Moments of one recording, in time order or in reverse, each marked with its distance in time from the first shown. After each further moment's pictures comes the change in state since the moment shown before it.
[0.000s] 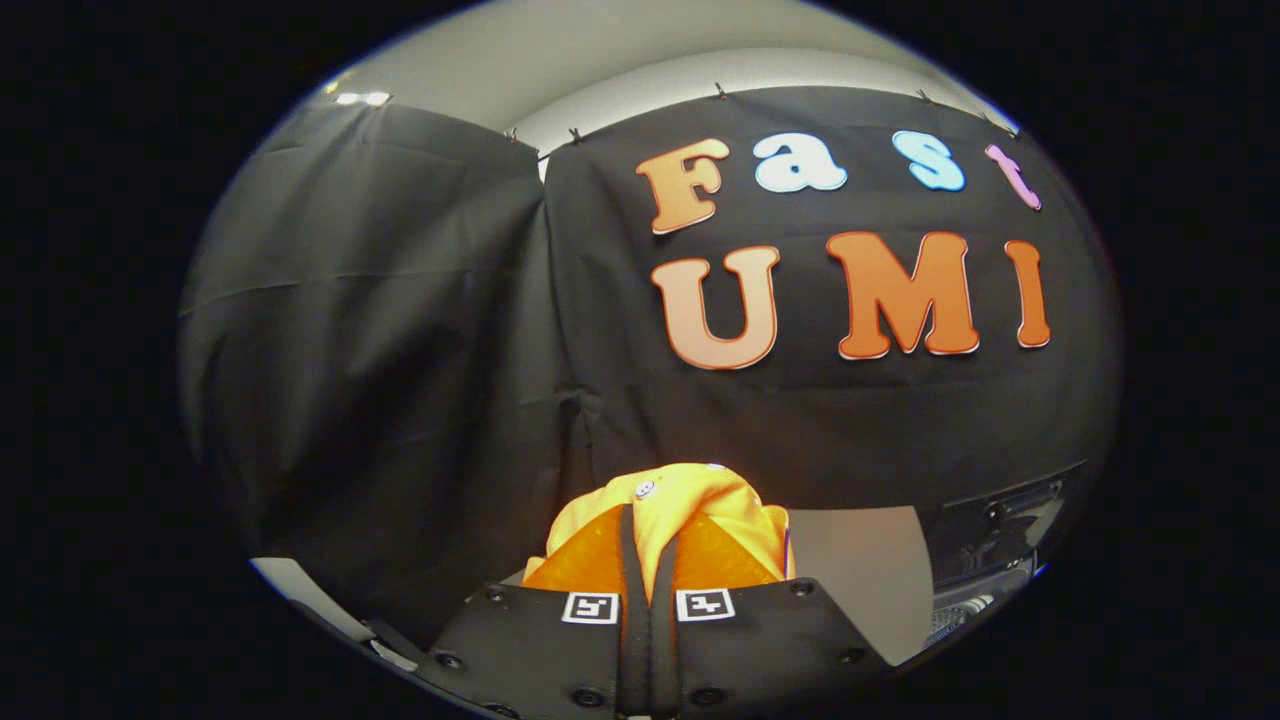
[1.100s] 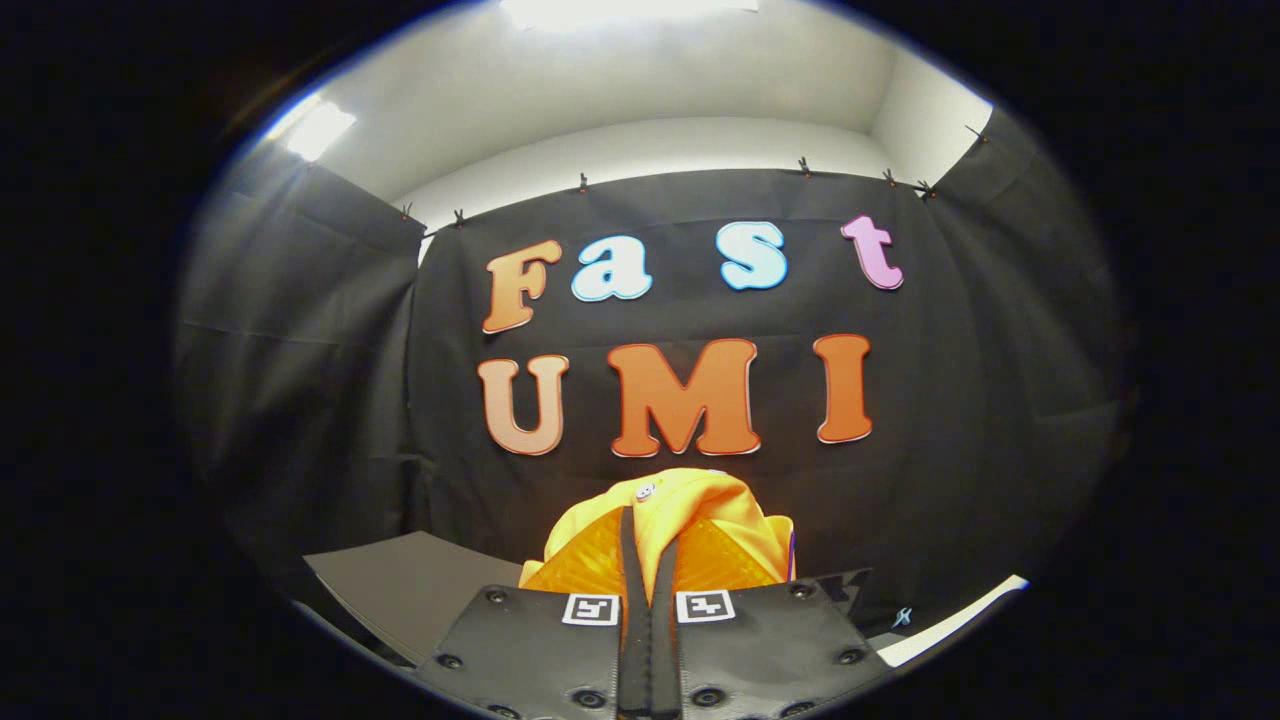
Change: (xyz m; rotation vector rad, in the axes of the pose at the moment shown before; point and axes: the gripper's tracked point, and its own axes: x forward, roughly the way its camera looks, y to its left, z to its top) arm -0.198 -0.334 0.089 -0.091 -0.212 -0.320
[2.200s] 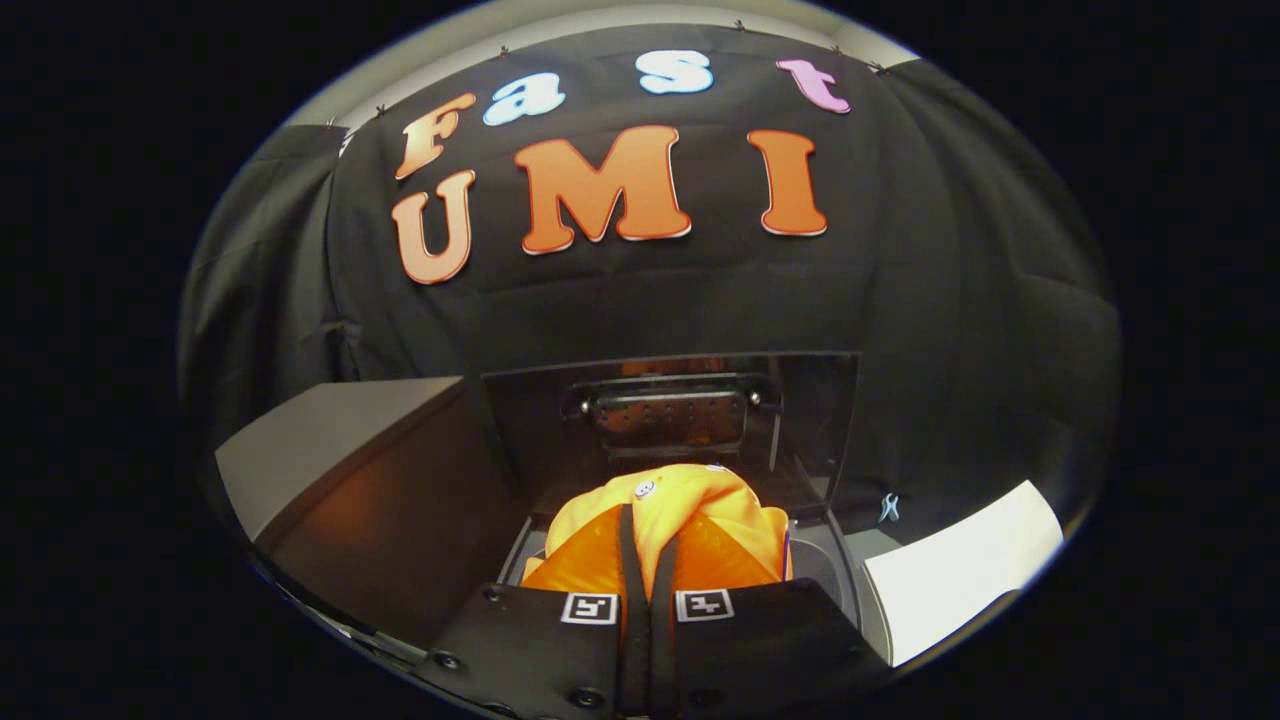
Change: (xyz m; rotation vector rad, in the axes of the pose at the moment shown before) arm 0.046 -0.083 -0.297 0.104 0.479 -0.089
